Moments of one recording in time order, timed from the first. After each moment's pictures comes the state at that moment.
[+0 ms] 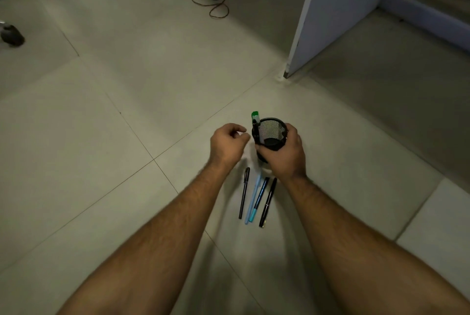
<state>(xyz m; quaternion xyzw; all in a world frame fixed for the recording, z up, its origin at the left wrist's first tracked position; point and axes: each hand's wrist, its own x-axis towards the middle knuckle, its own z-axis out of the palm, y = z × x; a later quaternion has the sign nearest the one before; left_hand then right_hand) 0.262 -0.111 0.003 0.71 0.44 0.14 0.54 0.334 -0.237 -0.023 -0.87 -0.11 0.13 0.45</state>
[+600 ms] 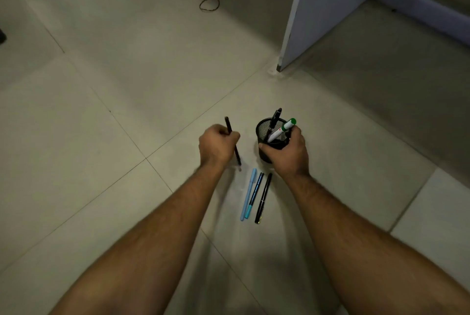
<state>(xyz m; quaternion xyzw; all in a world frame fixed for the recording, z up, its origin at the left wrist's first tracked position) 0.263 -0.105 -0.010 0.72 0.49 0.11 0.47 0.339 -0.257 -0.030 -0.88 -0.07 0.14 0.44</state>
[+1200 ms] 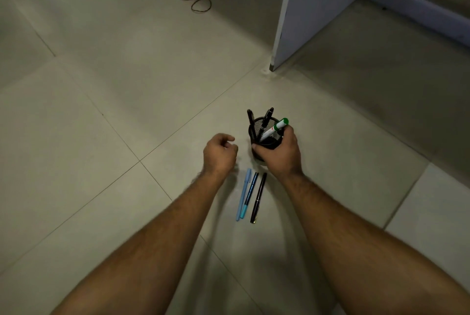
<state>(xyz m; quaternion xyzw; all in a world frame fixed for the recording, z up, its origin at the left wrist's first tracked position) 0.256 -0.131 -0.029 0.70 0.46 0.10 0.54 0.339 -0.258 -0.033 -0.86 -0.08 0.15 0.47</state>
